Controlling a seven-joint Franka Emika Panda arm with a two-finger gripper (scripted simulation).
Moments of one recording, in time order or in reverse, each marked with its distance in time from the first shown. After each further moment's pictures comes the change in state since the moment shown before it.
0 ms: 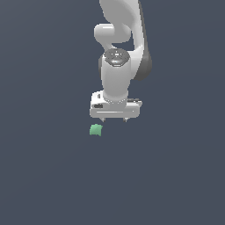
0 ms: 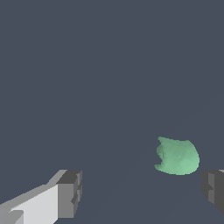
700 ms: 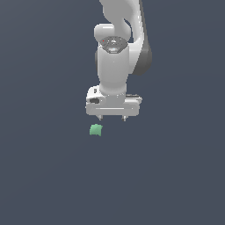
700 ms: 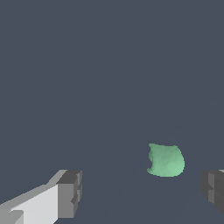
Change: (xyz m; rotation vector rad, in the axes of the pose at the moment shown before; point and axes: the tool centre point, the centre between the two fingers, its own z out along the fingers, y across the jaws) arm 0.014 0.010 -0.030 -0.003 0.051 0.037
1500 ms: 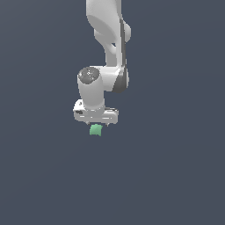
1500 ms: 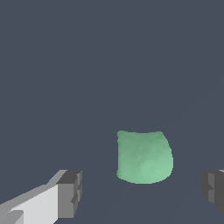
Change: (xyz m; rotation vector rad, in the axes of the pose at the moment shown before) arm -0.040 0.075 0.095 0.005 -0.055 0.070
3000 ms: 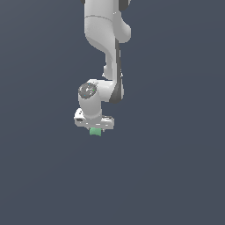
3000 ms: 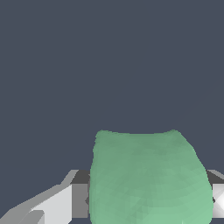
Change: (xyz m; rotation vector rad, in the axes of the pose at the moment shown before) arm -0.011 0.019 0.071 0.000 -0.010 0.018
